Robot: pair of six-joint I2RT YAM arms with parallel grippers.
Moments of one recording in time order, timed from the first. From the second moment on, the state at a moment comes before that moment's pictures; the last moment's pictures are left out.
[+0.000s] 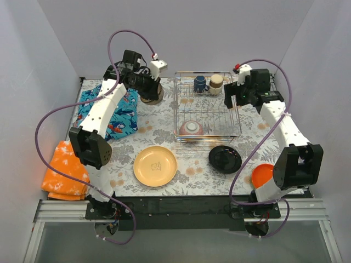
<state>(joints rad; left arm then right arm) -0.32 1.86 2.03 -1.08 0.44 0.43 0.18 1.55 1.39 -0.50 -0.22 -0.20</state>
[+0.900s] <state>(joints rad) -0.55 2.18 1.54 0.79 1.01 -0.88 -0.07 1.50 1.34 -0.65 -0.09 -0.23</state>
